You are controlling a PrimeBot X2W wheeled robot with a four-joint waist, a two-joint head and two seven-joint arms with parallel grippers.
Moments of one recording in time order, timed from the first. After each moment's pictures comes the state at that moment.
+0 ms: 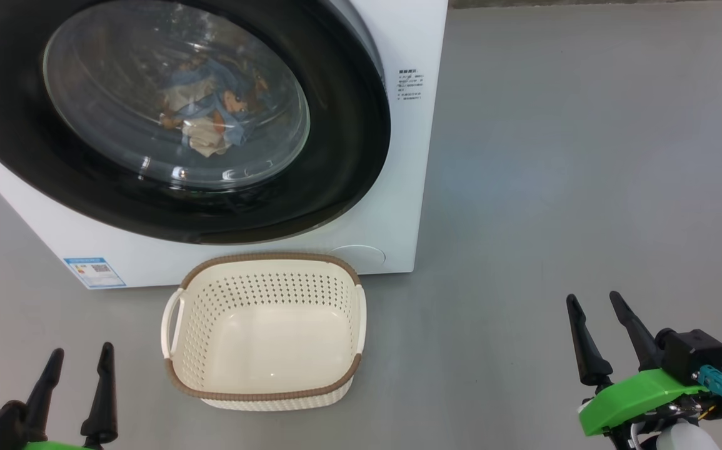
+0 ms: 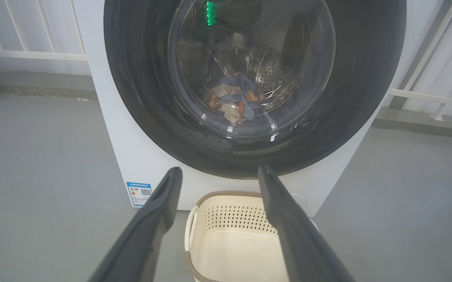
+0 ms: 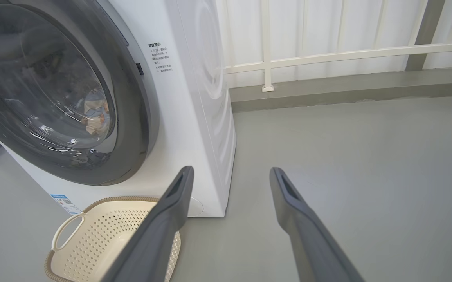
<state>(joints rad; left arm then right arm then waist) 0.00 0.26 -0.03 0.19 -0.45 -0.13 -0.26 -0.16 -0.10 -0.04 0.36 0.24 0.13 -0.26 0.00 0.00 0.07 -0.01</state>
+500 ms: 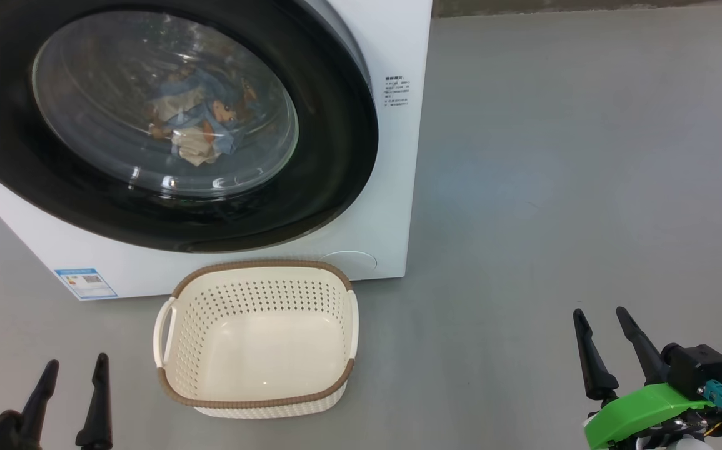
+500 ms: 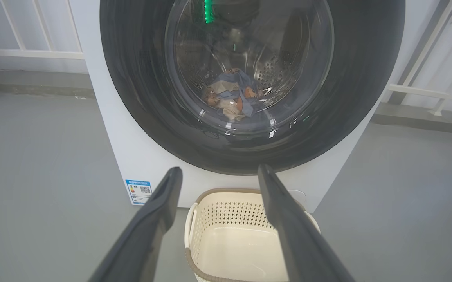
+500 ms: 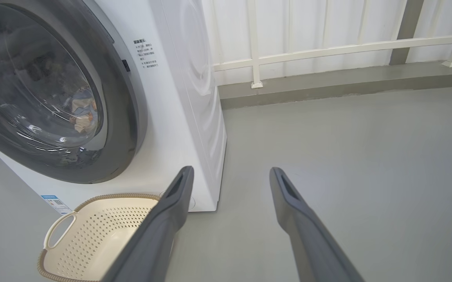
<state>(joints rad) 0.02 0.27 -0.03 0.20 -0.45 -0.13 -0.26 -0.12 -0.10 -0.07 0.35 0.24 0.13 -0.26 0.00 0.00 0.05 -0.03</state>
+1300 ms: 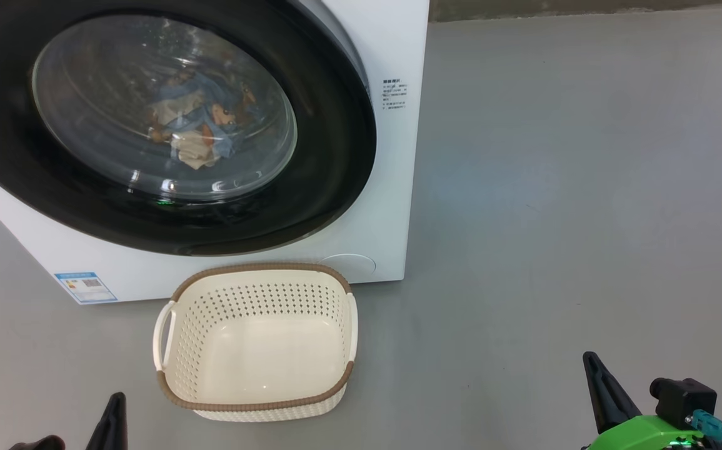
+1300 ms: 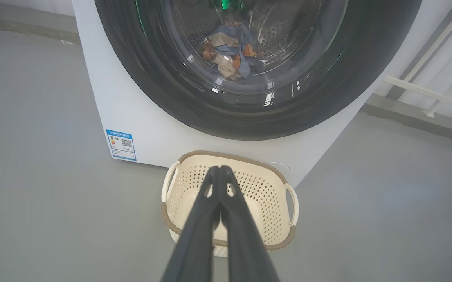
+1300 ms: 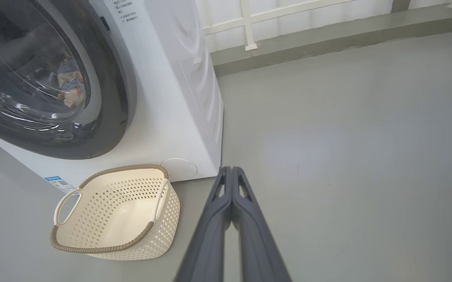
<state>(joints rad) 0.04 0.18 -0.05 0.29 -0.49 -0.13 -0.24 -0.07 -0.07 -0.07 0.43 0.26 0.13 -0.24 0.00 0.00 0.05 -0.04</state>
